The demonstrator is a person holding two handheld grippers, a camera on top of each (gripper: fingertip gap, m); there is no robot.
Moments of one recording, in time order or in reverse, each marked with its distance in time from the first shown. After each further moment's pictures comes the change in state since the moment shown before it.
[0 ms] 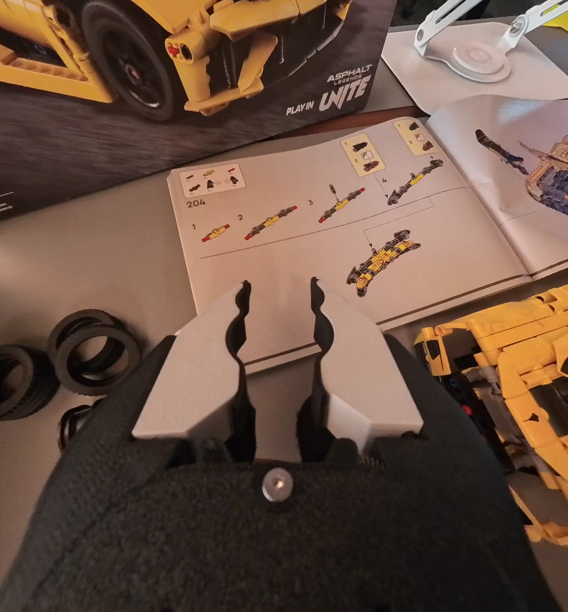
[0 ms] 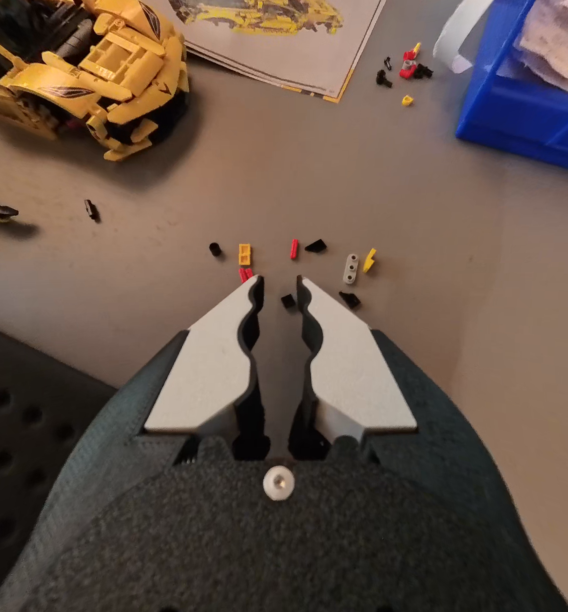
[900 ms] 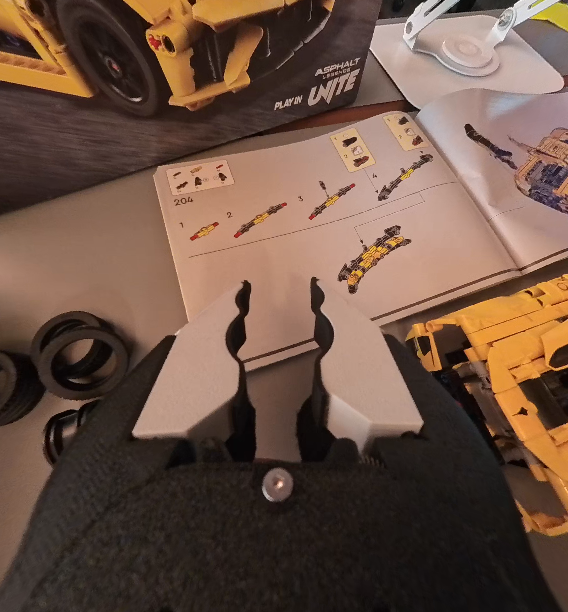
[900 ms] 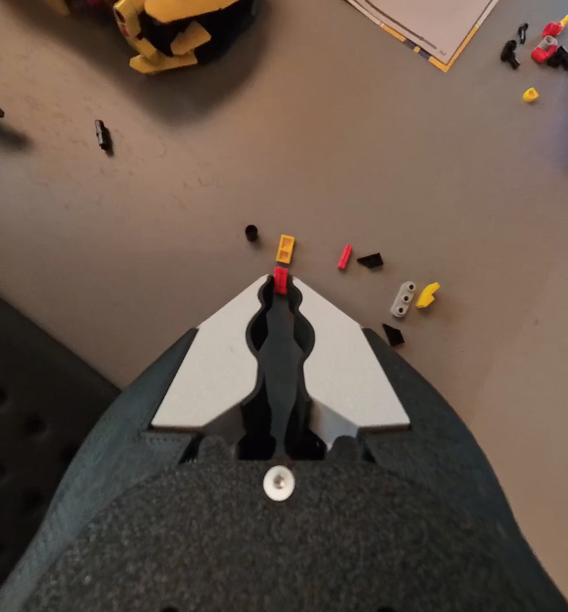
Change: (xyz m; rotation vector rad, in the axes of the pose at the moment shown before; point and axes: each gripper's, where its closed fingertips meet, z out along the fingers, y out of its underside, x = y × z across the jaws) left arm 0.007 0.002 0.002 -0.012 0.025 0.004; right arm -0.026 0.015 0.029 -0.161 -0.112 -0.229
